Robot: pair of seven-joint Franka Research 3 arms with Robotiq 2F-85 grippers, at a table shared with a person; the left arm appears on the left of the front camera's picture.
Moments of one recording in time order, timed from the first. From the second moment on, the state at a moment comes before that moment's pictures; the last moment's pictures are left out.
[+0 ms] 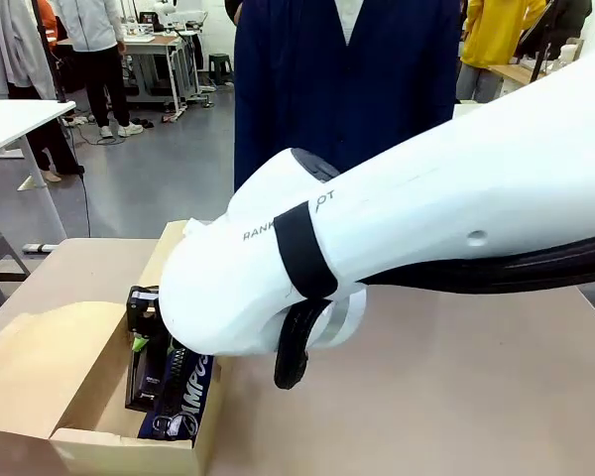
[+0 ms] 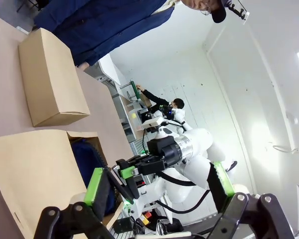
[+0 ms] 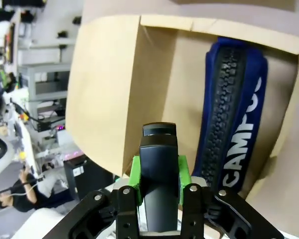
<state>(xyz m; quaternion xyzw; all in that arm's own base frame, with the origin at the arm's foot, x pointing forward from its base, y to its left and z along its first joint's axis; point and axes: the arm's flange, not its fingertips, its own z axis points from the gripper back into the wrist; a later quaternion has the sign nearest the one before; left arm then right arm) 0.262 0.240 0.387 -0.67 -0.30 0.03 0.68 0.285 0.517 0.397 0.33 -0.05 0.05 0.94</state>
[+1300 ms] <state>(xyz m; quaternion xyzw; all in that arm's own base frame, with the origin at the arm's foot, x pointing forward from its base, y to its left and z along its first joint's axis) 0.262 0.240 0.387 -0.67 -0.30 0.03 0.68 0.307 0.547 0.395 0.33 -0.05 0.02 0.94</state>
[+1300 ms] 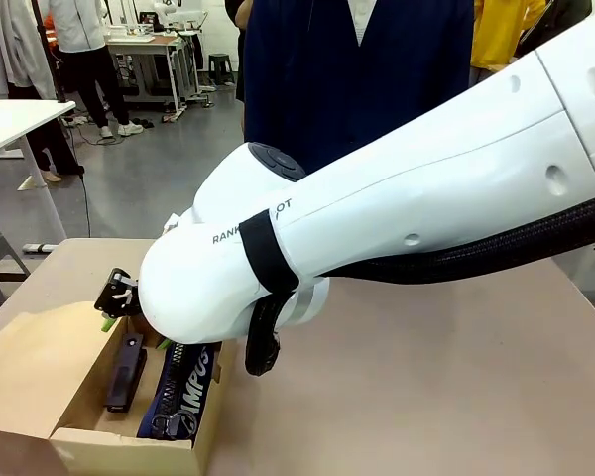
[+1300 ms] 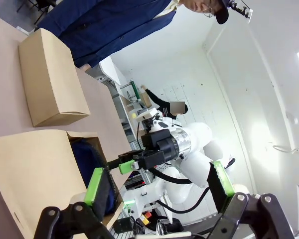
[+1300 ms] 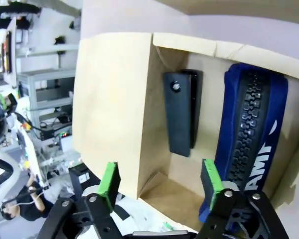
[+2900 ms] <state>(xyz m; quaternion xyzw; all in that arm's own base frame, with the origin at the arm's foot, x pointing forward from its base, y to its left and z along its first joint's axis) 0.262 0.240 0.387 -0.67 -0.30 0.03 0.68 0.288 0.156 0.439 0.51 0.19 0.14 0.83</state>
